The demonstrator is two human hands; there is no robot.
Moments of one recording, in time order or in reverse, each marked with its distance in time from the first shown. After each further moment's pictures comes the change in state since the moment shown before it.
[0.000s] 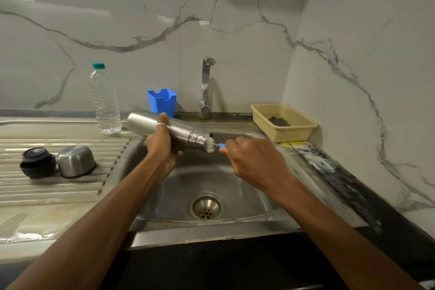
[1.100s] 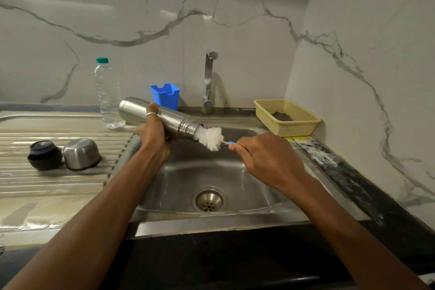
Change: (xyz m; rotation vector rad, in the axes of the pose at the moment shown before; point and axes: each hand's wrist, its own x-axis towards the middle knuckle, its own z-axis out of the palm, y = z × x) left_hand 0.004 0.021 -0.007 -0.090 0.135 0.089; right_hand -0.015 0.008 -0.016 0.253 -0.118 0.198
